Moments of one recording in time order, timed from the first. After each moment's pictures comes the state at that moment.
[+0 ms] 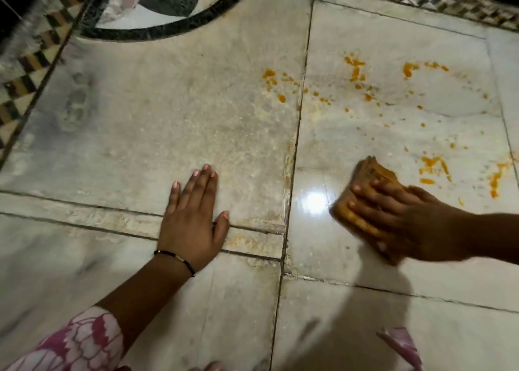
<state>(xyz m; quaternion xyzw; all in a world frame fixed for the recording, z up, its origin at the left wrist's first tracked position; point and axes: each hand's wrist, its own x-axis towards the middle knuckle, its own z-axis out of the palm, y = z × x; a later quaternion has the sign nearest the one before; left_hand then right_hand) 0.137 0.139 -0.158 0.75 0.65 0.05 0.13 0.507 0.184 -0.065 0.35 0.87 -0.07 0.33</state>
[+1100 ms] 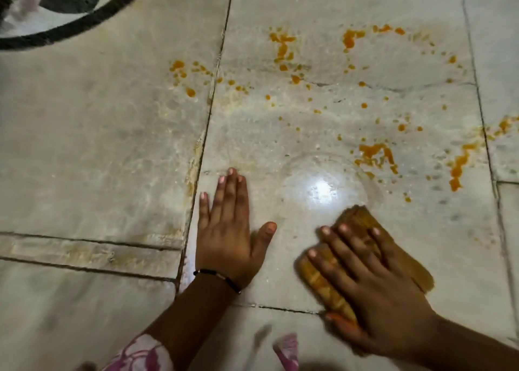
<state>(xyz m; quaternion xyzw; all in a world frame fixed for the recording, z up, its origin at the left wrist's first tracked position) 0.353 0.148 -0.160 0.74 0.66 0.09 0.14 0.594 0.096 -0.134 0.44 0.89 -0.08 0.04</state>
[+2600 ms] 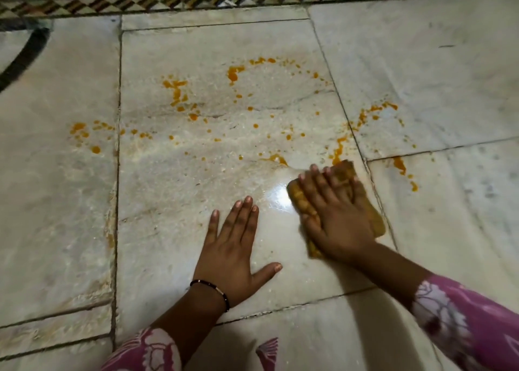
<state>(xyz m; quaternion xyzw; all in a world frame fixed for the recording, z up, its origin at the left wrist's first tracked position) 0.440 0.152 -0.156 0.89 0.44 -0.03 0.14 0.672 0.135 -0.140 0.70 0.71 -0.06 0.03</state>
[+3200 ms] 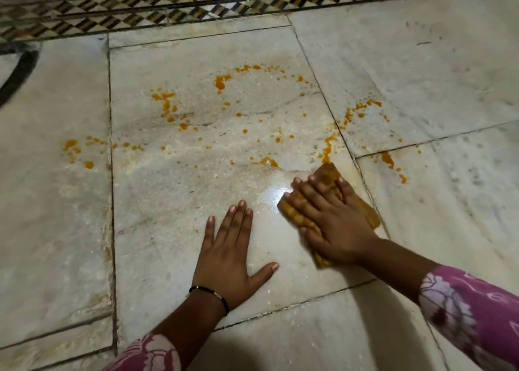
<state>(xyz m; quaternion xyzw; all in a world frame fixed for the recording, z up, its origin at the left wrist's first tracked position) 0.439 0.151 -0.157 0.88 0.45 -0.02 0.14 0.687 0.127 -0.137 0.63 0.77 -0.08 0.06</state>
